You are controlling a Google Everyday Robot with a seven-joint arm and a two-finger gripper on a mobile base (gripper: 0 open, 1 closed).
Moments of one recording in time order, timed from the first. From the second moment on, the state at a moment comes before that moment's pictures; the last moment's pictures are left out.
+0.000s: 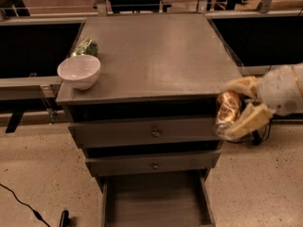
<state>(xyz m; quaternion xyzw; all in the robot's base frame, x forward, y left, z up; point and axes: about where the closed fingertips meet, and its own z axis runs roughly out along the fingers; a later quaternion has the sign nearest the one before) 0.494 -0.192 0.875 -0.60 0.68 0.21 0.36</state>
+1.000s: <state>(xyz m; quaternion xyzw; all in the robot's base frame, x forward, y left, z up) 0.477 -0.208 0.806 -0.57 0.73 0.23 0.31</state>
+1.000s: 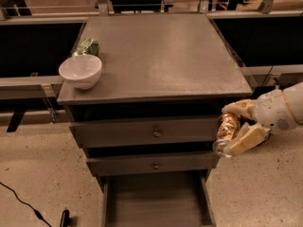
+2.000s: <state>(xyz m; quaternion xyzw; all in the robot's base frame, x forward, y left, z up) 0.452 -0.235 0.634 -0.51 0.73 0.32 0.32</state>
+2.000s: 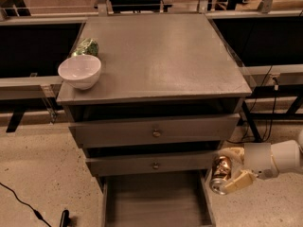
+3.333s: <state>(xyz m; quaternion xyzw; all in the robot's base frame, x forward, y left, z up) 0.456 -0.200 0.531 -0.52 0.72 0.33 0.31</state>
